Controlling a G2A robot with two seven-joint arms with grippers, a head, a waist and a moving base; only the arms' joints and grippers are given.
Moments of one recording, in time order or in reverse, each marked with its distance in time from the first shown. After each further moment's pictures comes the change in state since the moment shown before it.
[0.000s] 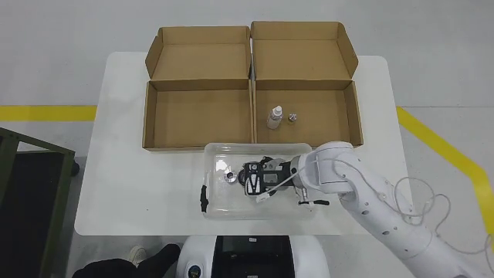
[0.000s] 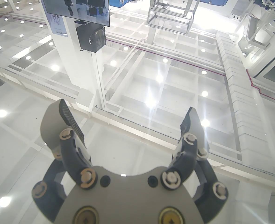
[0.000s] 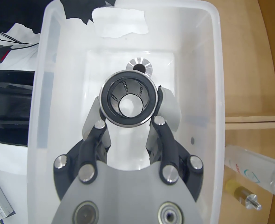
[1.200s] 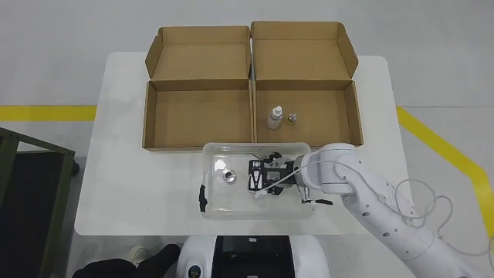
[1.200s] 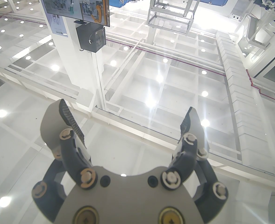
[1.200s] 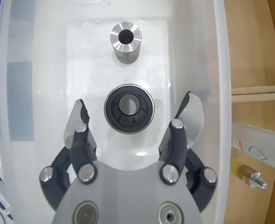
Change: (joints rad) left arm 0.000 0.000 0.000 0.000 0.000 0.000 0.000; right arm -0.004 0.009 -0.014 0.005 -0.046 0.054 0.048
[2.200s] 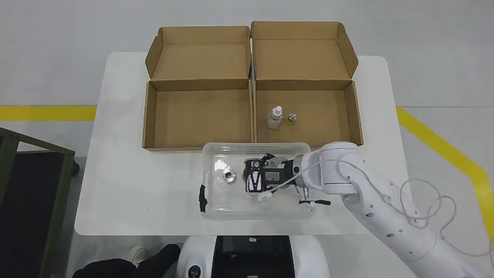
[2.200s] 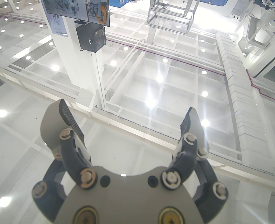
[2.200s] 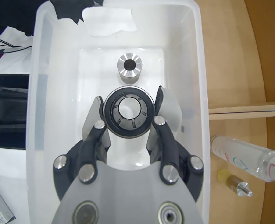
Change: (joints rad) left arm 0.000 0.000 0.000 0.000 0.000 0.000 0.000; right arm -0.005 0.006 0.023 -0.050 0.061 -0.022 -0.064
